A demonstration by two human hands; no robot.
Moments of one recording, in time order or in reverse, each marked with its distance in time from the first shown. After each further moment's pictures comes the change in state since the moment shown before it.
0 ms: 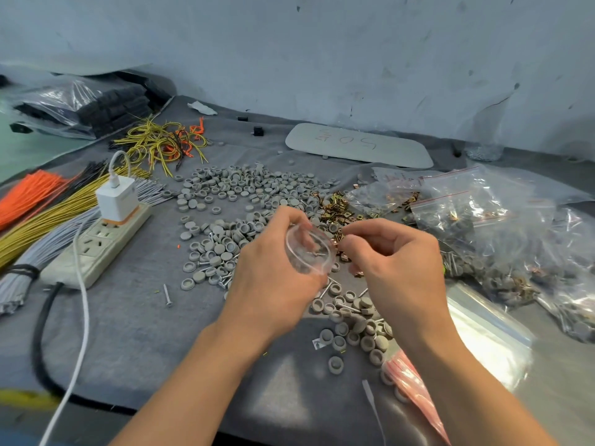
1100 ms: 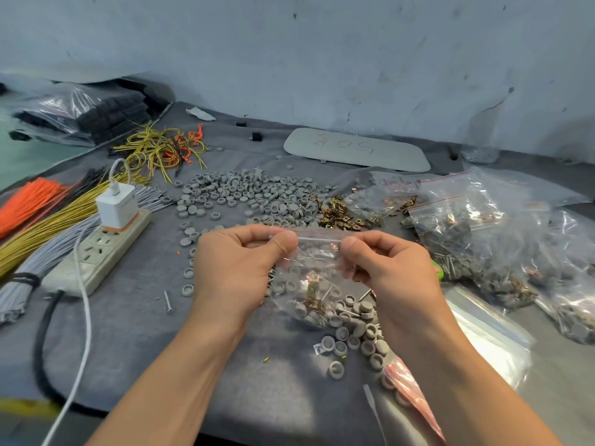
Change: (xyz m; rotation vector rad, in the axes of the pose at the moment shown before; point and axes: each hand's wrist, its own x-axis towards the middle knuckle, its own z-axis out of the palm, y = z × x) left_hand 0.007 0.002 -0.024 -0.596 0.181 -0.341; right_hand 0.001 -0.001 0.005 0.428 -0.060 0.275
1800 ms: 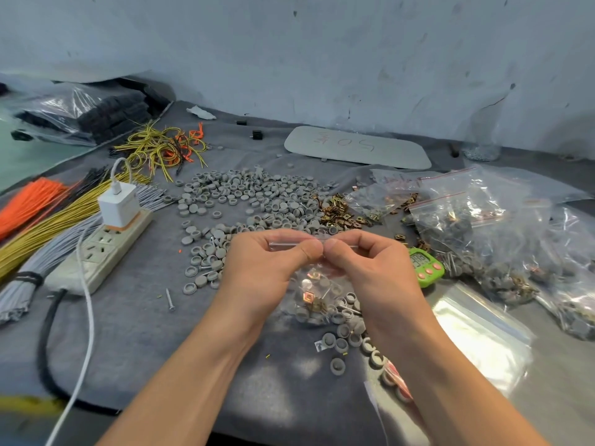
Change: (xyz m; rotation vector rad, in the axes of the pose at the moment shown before) left_hand -0.005 0.000 0.014 -0.100 -0.237 -0.086; right_hand -0.005 0.002 0.016 -0.044 -0.088 -0.010
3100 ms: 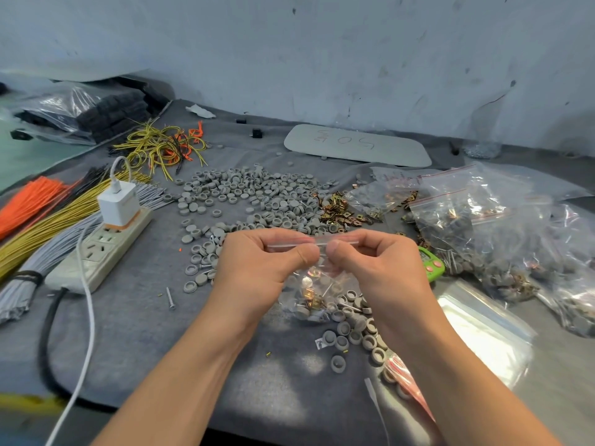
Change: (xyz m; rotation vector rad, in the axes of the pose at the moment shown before) left_hand 0.001 -0.001 -0.007 0.052 0.001 0.011; right_hand -0.002 -0.005 -0.009 -0.111 0.000 -0.032
